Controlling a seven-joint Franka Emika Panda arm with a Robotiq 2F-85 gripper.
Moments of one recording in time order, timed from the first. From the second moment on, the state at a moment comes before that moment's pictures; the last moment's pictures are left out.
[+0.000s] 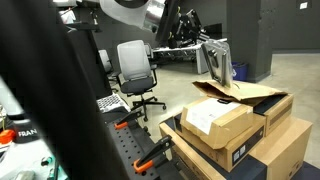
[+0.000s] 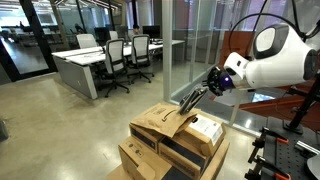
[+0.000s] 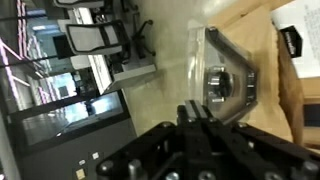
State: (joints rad) arm 0.21 -0.28 -0.10 -2.78 -2.31 2.57 1.17
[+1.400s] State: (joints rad) arm 0.20 -0.22 -0.10 -2.76 -2.31 2.57 1.17
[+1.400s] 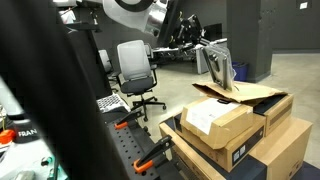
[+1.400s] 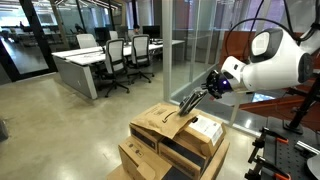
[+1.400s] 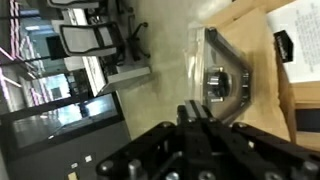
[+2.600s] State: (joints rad) arm 0.20 -0.19 -0.06 -2.75 -2.31 2.54 1.17
